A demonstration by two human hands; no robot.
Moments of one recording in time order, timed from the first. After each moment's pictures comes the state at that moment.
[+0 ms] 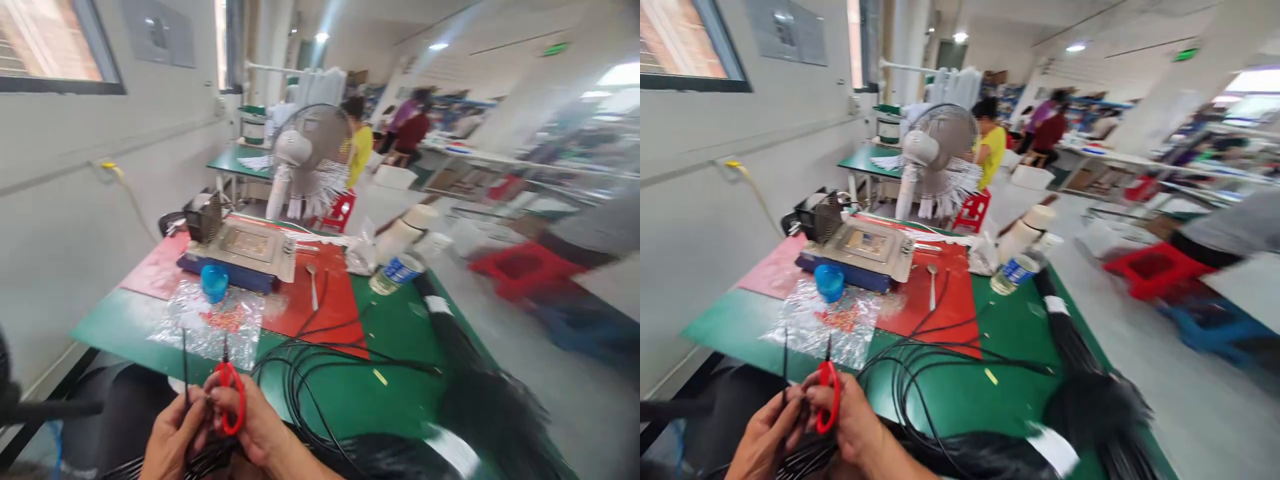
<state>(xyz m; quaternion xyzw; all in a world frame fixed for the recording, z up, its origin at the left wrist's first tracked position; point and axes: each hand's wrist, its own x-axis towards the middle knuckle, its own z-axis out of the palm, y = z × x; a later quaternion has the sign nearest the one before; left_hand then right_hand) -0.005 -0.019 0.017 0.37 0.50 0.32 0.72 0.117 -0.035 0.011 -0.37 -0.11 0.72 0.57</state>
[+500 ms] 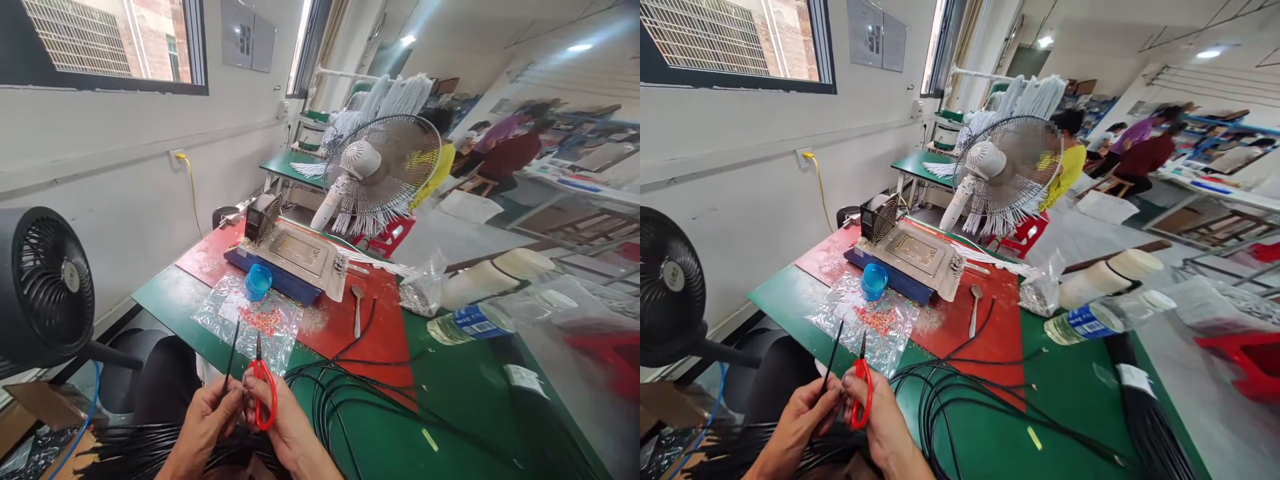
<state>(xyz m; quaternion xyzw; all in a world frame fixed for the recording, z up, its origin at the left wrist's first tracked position) -0.013 -0.014 0.007 0.44 0.40 0.33 0.73 0.114 -0.030 0.015 -0.44 -0.11 0.73 0.51</state>
